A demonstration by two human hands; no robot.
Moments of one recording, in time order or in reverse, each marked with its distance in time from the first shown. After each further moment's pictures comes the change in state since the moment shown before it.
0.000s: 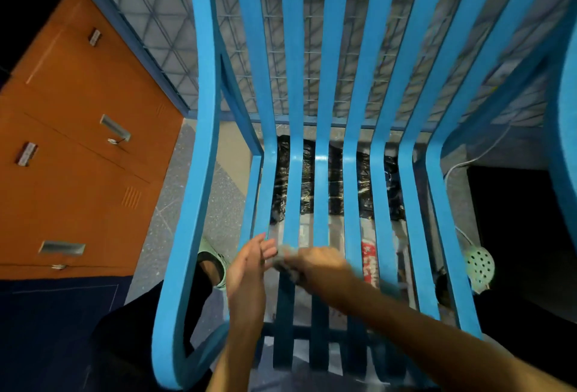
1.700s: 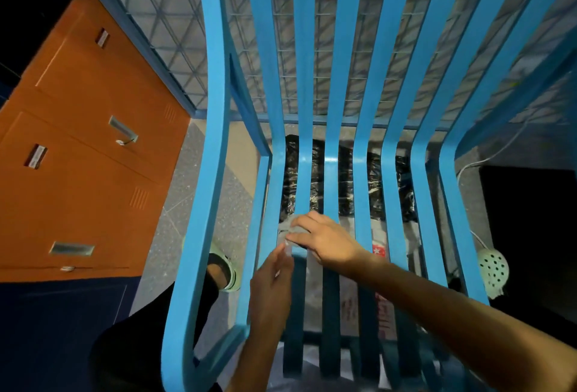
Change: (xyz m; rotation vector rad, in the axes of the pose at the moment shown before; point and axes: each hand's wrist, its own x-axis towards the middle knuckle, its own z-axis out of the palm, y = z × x) left_hand -0.004 -0.015 0.002 0.390 -0.038 -0.014; right_hand 0.047 0.036 0.001 -0.088 0.240 -0.311
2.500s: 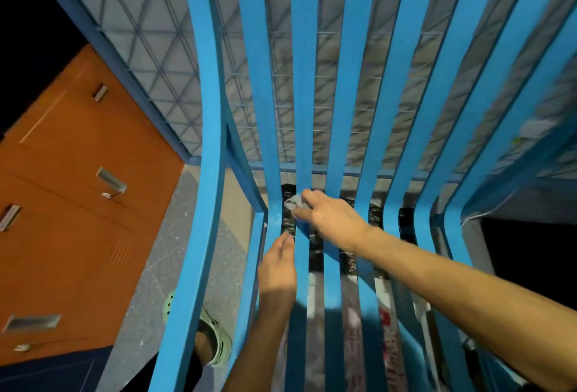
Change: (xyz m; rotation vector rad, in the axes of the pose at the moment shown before) left_hand 0.120 0.087 0.040 -0.156 -0.005 0.009; right_hand 0.101 0.089 -0.095 -0.389 0.028 0.063
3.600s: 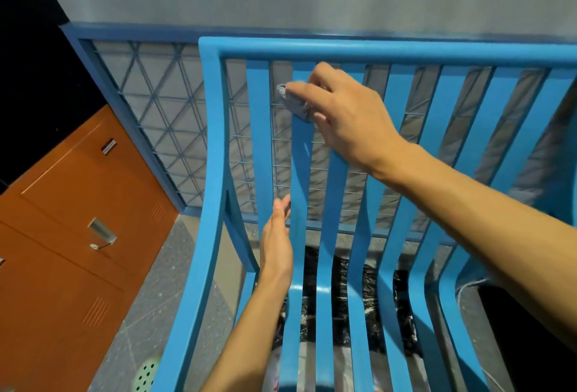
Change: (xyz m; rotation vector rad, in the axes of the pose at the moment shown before) left_hand 0.051 0.127 0.021 -0.323 -0.151 0.285; right_hand 0.077 0.066 -0.233 -0.167 0.683 -0.014
